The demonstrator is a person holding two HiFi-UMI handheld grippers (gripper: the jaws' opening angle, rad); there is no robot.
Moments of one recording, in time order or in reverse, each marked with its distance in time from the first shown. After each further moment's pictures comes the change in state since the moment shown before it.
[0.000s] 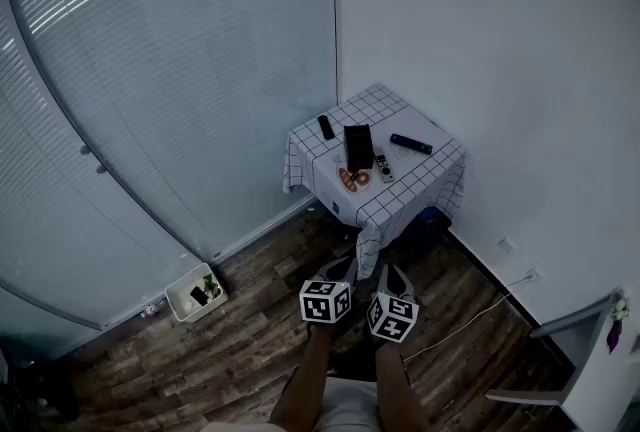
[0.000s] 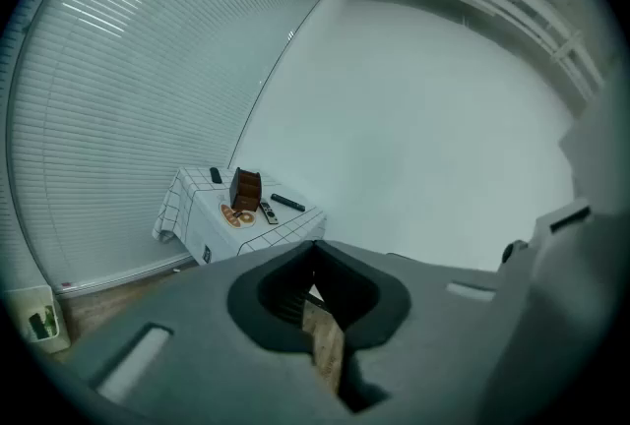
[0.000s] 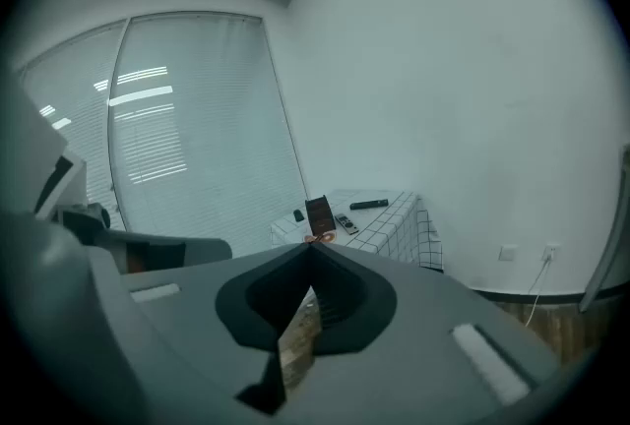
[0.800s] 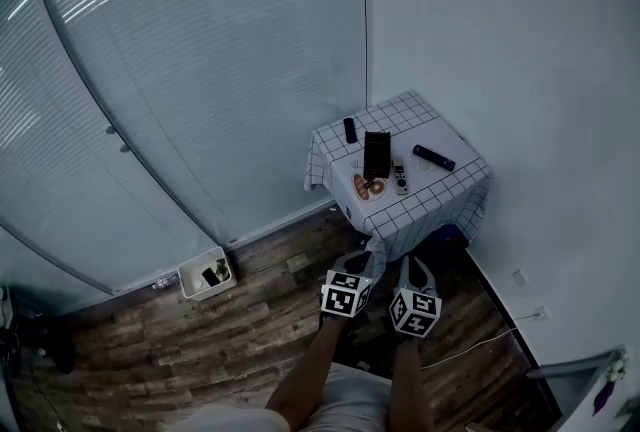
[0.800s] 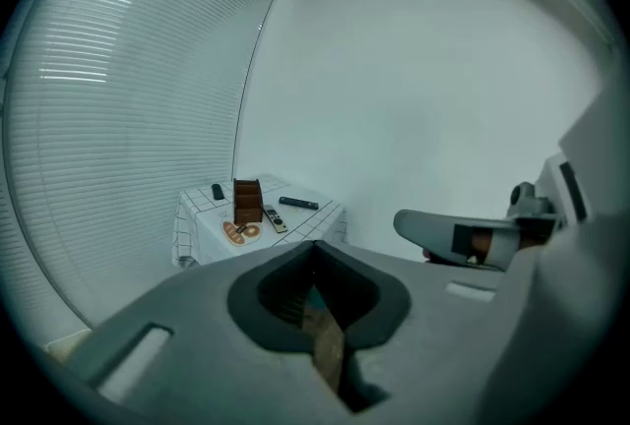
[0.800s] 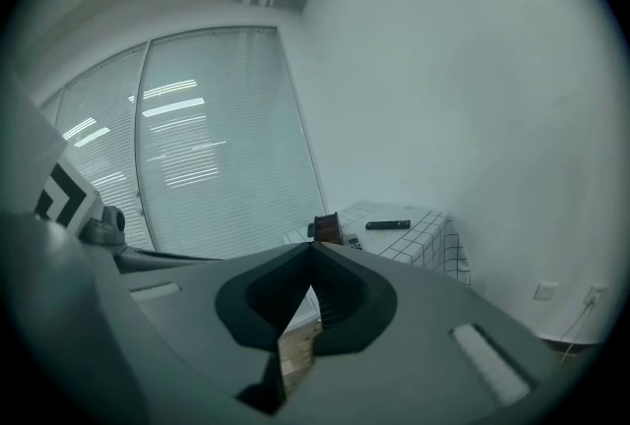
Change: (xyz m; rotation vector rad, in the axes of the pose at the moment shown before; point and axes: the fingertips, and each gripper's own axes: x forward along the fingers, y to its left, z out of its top) left arm 0.097 -0.042 0.019 0.190 0.043 0.149; right arm 0.054 -0.085 0.075 -0.072 -0.045 0.194
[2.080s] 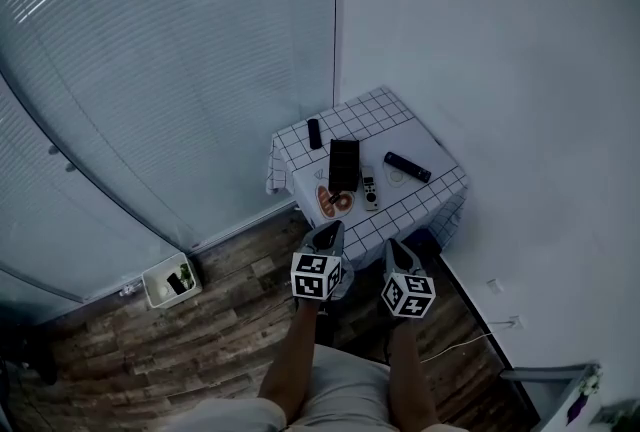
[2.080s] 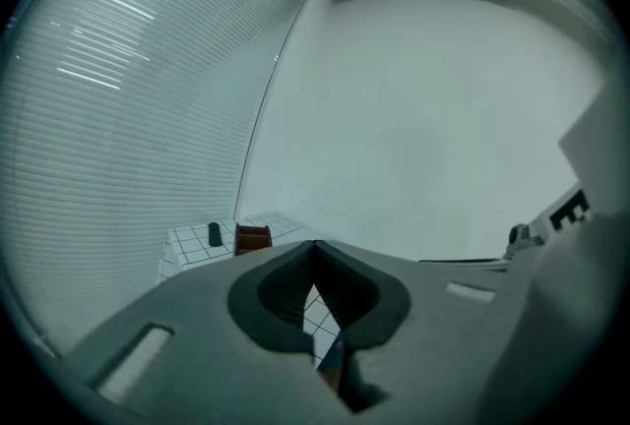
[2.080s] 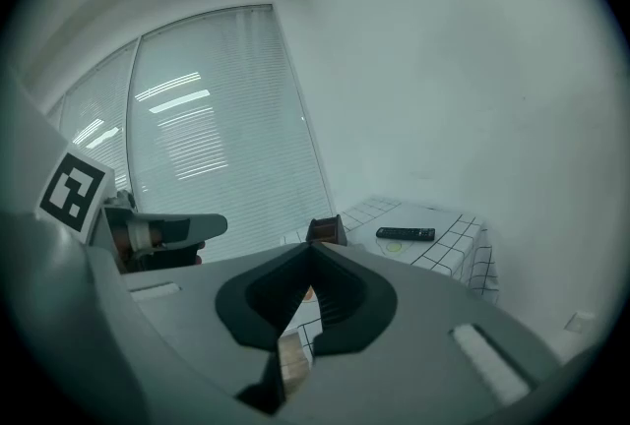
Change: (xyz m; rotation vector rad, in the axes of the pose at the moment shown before) left arm 0.118 0.079 0.108 -0.042 -0.208 0.024; right arm 0.145 -0.054 0.036 -0.013 0.078 0.110
